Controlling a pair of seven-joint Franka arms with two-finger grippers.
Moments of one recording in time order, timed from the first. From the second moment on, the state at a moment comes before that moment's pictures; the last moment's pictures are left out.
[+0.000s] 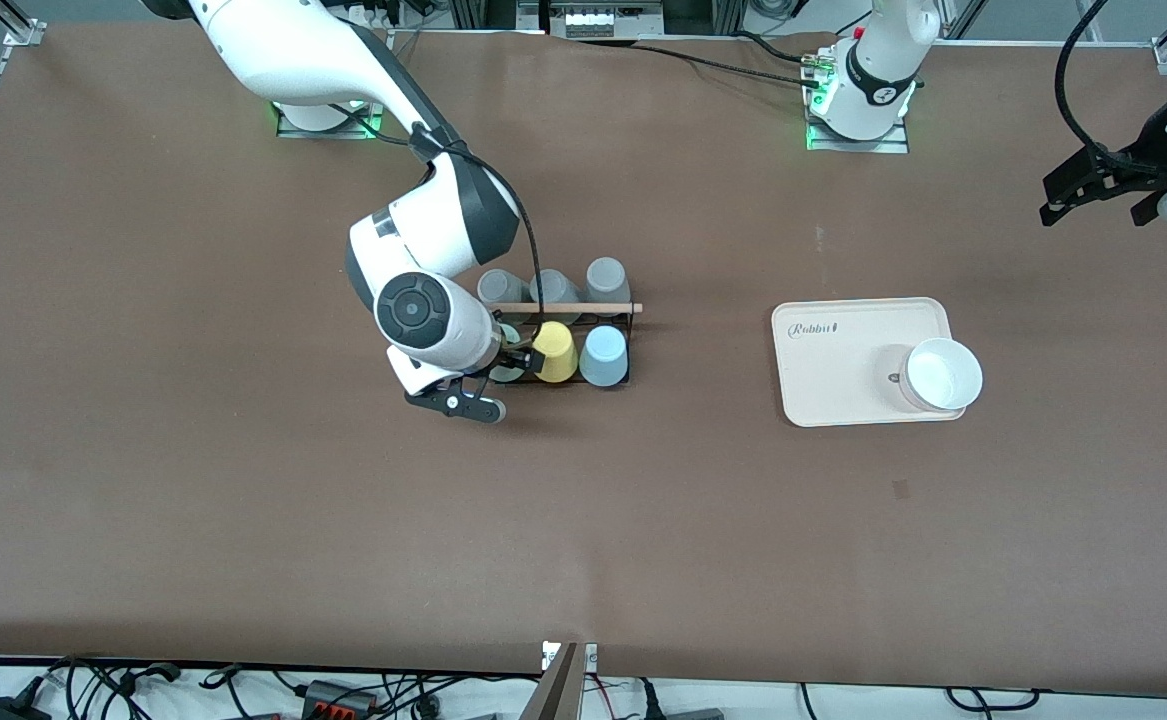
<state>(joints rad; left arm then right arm) 0.06 -0.14 -0.05 -1.73 0.01 1.61 0.00 0.54 0.69 0.01 -1.30 0.16 1.89 0.74</state>
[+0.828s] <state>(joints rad) 0.07 -0.13 -0.05 -1.73 0.01 1.61 0.02 0.20 0.58 -0.01 -1.04 0.10 1.63 0.46</state>
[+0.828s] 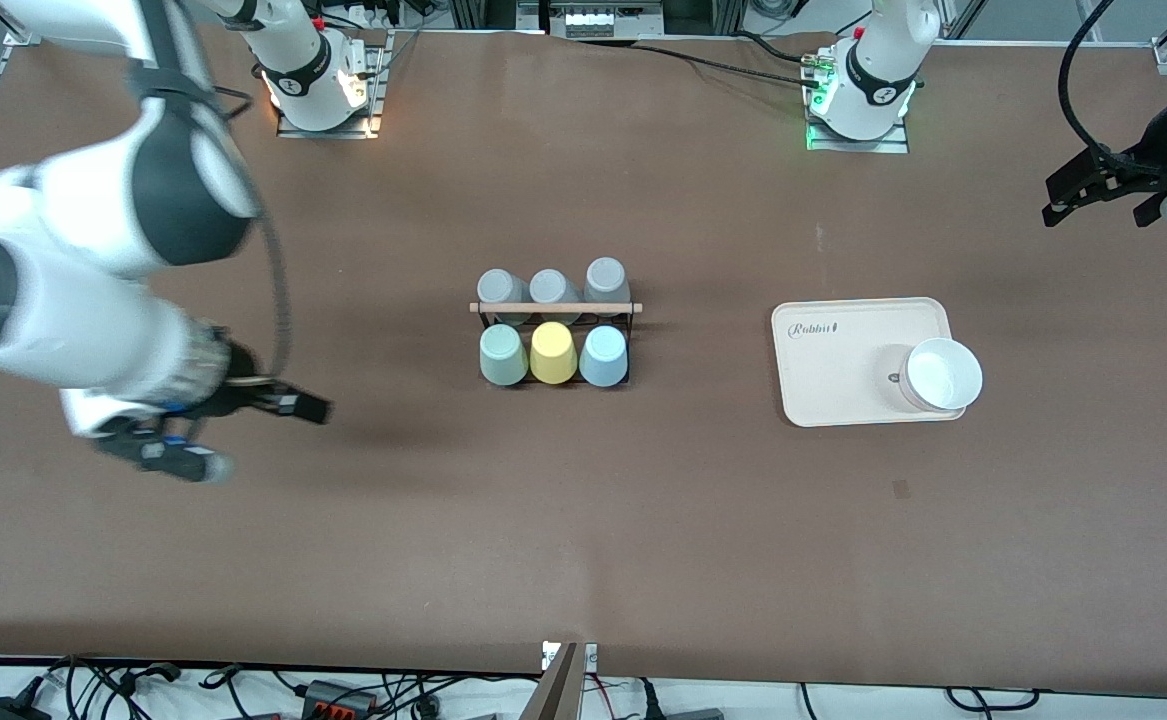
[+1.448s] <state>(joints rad) 0.06 -0.03 -0.05 -1.64 0.01 1.61 0.03 0.04 0.38 -0.01 -1.22 -0.01 1.72 0.13</state>
